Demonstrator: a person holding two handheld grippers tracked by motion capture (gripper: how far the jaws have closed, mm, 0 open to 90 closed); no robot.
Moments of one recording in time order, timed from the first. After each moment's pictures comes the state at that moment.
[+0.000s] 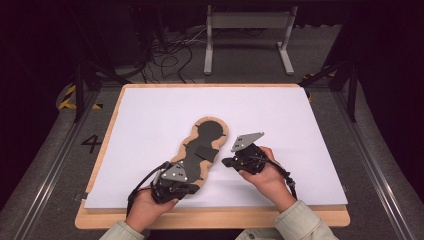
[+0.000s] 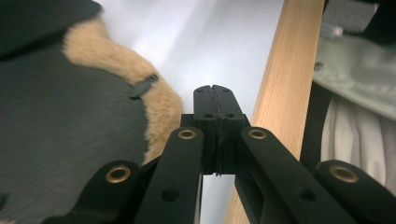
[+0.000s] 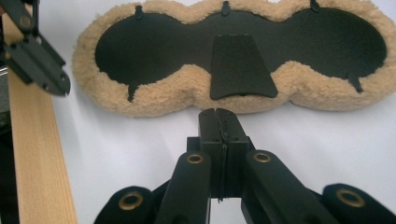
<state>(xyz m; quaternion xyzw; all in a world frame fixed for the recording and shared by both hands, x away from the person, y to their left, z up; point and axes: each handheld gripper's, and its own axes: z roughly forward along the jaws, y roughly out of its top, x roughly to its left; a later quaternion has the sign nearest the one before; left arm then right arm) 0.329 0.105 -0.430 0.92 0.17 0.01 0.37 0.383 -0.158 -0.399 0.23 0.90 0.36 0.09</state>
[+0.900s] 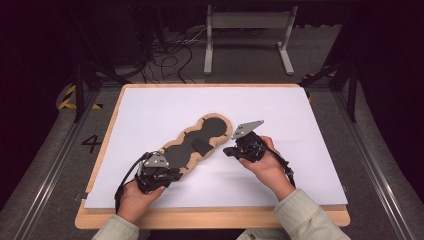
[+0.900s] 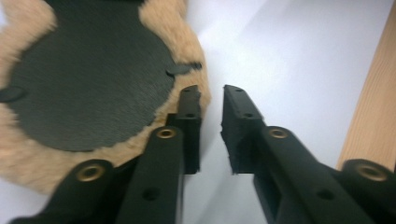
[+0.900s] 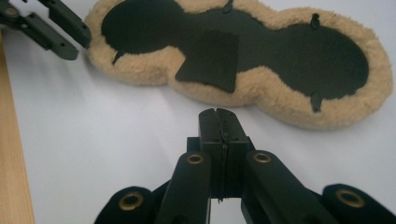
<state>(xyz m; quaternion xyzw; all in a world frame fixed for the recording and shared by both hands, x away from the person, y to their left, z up) 0.357 0.162 -0.435 0.87 0.28 0.07 0.40 0.417 -0.157 -0.387 0.24 0.90 0.35 0.10</state>
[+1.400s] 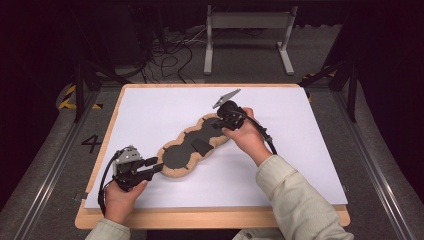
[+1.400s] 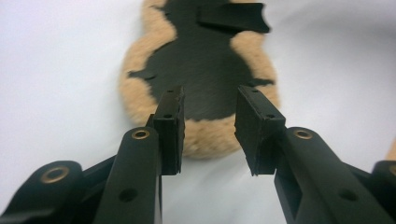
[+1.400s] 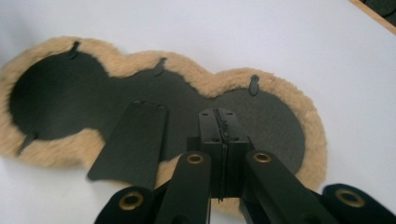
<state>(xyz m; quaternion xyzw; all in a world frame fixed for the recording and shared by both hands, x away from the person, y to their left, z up) 0.354 0.213 -0.432 0.81 0.38 0.13 0.44 0.500 -0.113 -0.369 0.26 0.90 0.32 0.12</state>
